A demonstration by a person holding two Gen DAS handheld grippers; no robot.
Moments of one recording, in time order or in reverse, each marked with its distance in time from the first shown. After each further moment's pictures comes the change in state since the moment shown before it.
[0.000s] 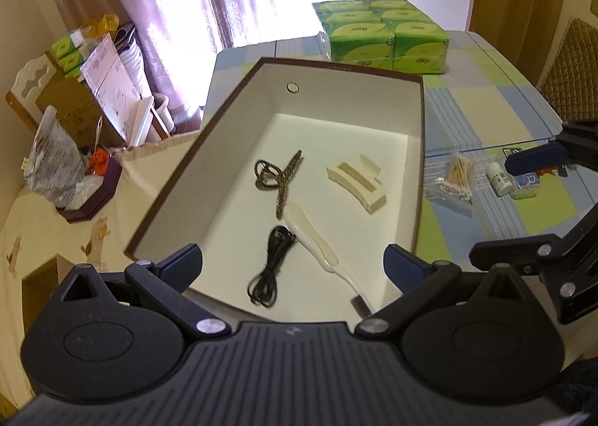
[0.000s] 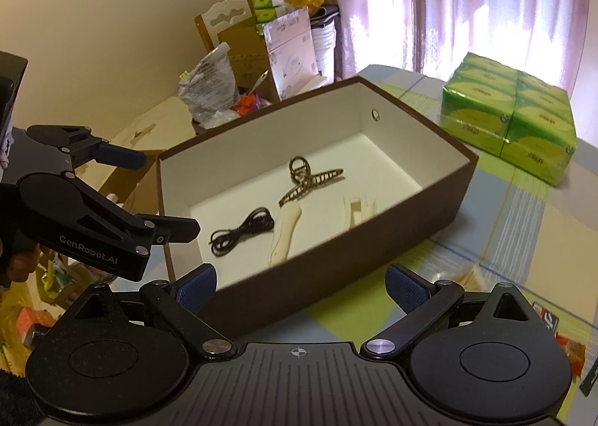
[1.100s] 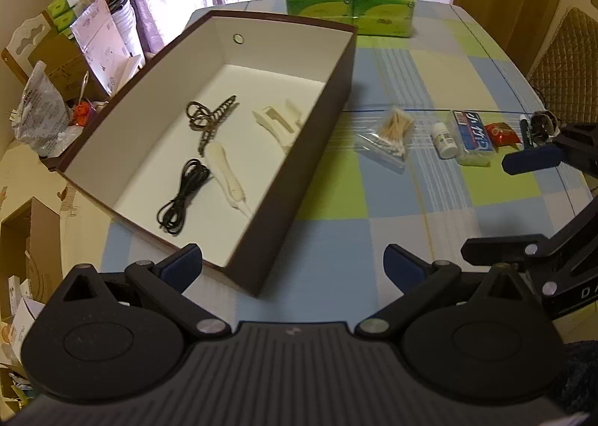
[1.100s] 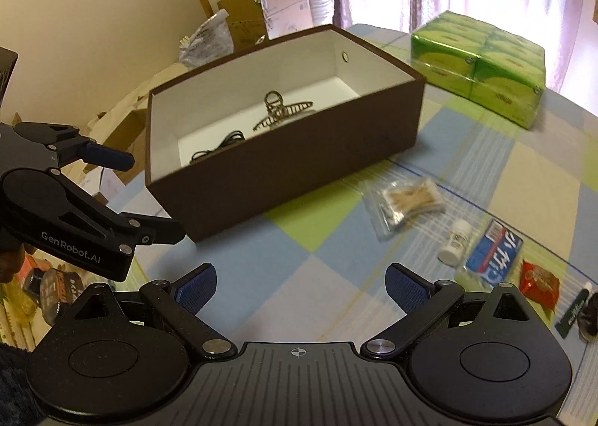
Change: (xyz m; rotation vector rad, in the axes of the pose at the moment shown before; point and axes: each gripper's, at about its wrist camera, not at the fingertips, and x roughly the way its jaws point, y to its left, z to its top) left arm -0.008 -0.103 -0.033 -0.074 0.100 -0.020; right arm -0.045 -0.056 -0.075 -0.017 0.093 0.003
